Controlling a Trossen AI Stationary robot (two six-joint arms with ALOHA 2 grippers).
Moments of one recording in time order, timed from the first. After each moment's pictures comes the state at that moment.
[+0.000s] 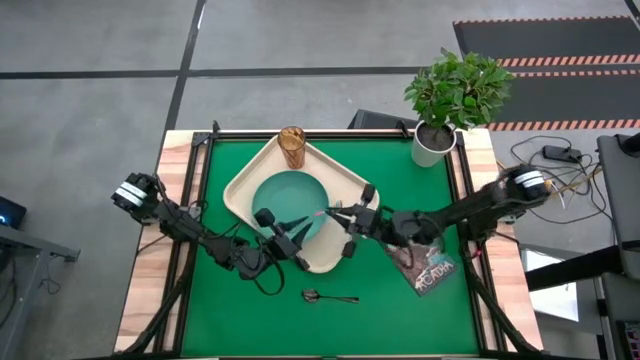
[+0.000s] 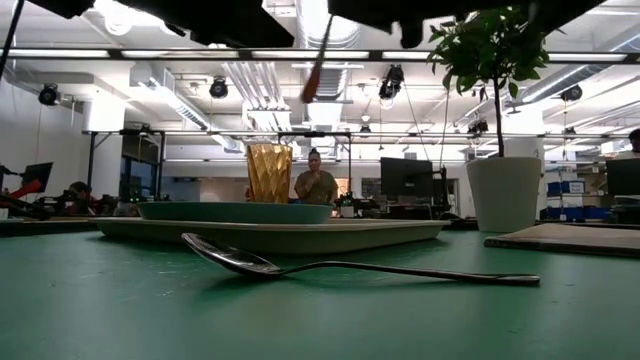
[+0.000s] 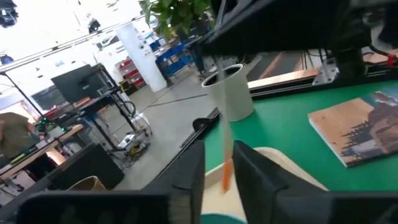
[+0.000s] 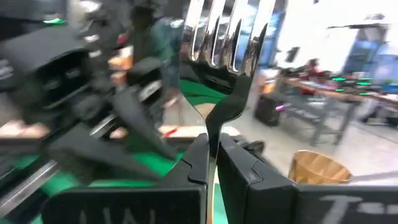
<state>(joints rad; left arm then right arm) -0.49 1.60 0.77 0.80 -1.21 0.37 0.25 1.58 0.80 0.88 0.57 -0.22</state>
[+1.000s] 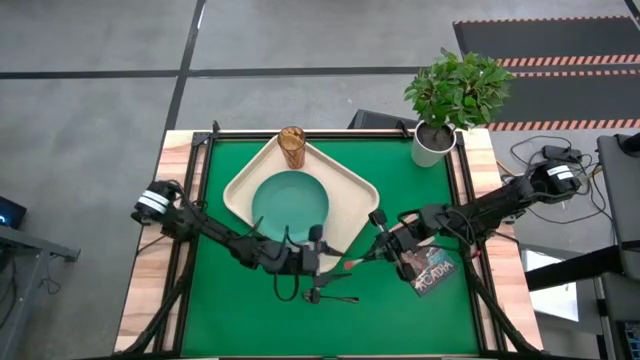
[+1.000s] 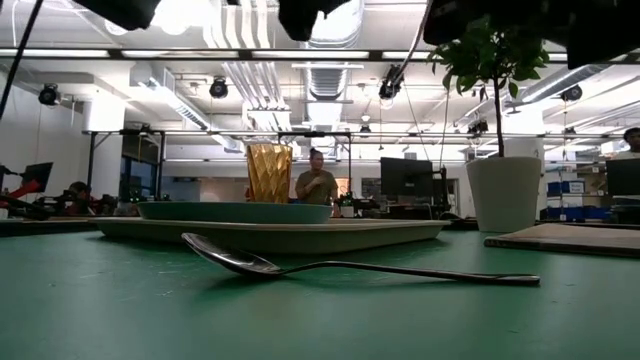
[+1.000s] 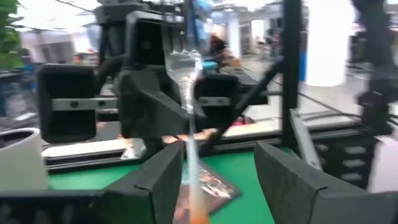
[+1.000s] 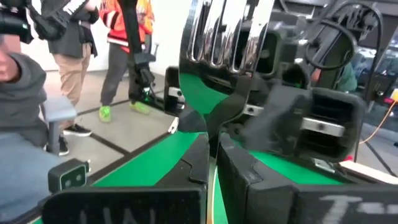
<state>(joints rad) -0.39 1.79 0.96 0.93 -0.36 0.11 0.23 1.31 0.46 0.88 -0.26 -0.21</state>
